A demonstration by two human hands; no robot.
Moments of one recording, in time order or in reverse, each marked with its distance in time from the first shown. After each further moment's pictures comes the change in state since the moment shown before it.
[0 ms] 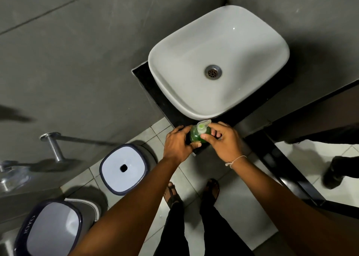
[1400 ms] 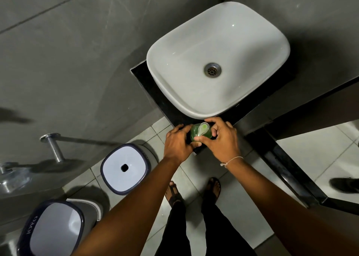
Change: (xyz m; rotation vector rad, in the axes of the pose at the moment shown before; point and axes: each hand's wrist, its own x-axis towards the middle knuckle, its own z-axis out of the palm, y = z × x) left_hand 0.003 -0.005 0.007 0.014 -0.002 -0.019; right_hand -0.002 -0.010 0.006 -0.127 0.034 0.015
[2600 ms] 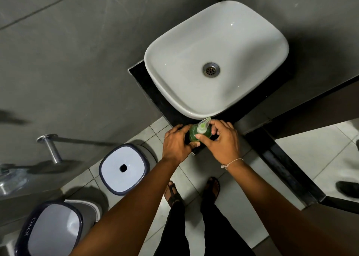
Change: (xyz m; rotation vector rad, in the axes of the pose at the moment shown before) left_hand 0.000 0.003 -0.003 -0.007 0.020 0.029; right_hand -0.002 0.000 -0.003 -0.067 0.033 -0.032
